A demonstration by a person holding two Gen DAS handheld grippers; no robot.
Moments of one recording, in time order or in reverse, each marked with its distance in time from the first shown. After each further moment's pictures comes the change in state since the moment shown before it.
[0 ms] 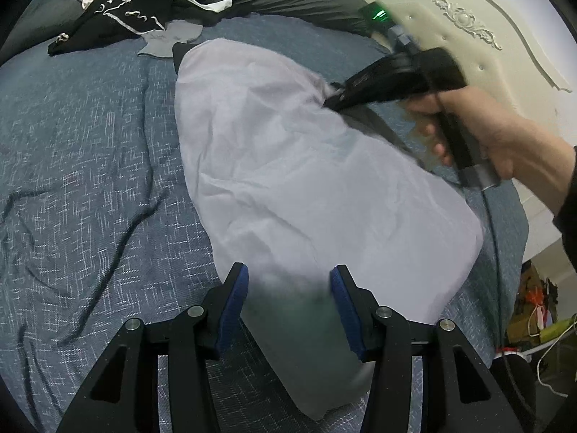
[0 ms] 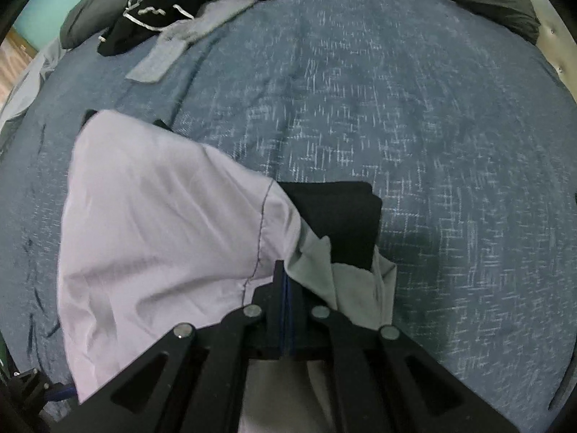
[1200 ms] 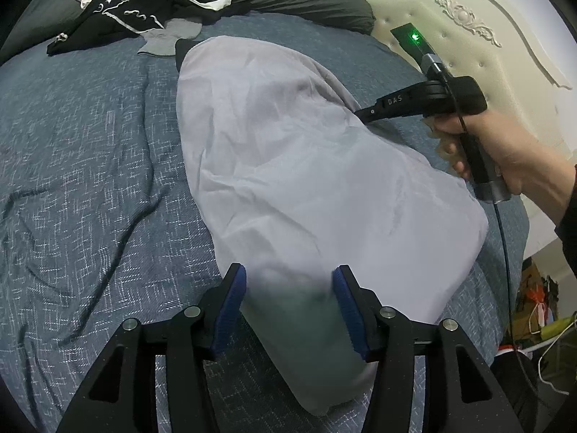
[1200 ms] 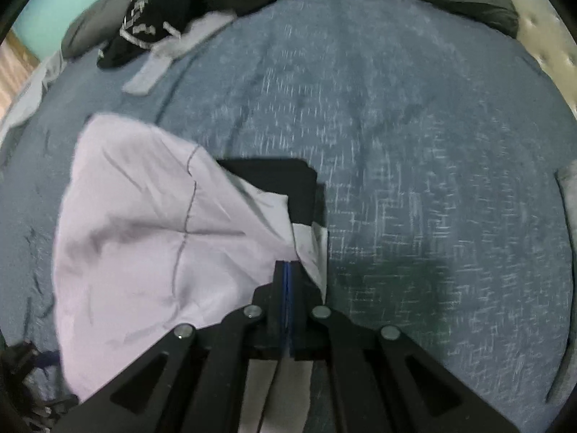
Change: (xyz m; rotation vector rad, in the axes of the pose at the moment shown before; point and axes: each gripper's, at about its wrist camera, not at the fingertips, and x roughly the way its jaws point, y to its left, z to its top) left arm -0.001 -0.007 0.001 0.004 0.008 0.002; right arm -0.007 -0.030 -0.026 0.006 -0.006 -0.033
